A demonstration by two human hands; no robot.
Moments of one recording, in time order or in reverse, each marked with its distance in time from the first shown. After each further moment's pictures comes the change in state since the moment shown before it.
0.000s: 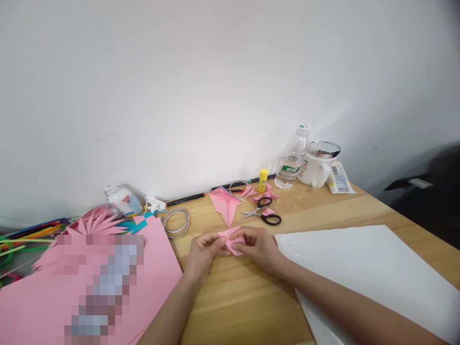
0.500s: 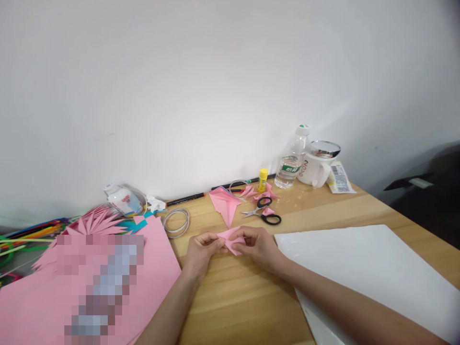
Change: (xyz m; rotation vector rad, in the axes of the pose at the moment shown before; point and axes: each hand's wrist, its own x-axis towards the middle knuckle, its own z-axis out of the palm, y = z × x) left_hand 0.002 0.000 -0.004 -0.013 0.089 -0.031; right_hand -0.001 0.000 0.000 0.008 -0.012 0.017
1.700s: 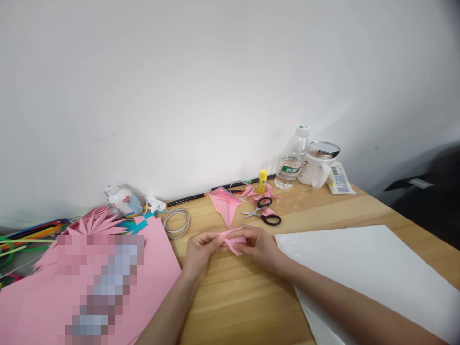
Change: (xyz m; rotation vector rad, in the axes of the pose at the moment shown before) left_hand -0.003 0.007 0.003 -0.058 0.038 0.003; right_hand 0.002 -0.010 -0.003 -0.087 -0.039 -0.109
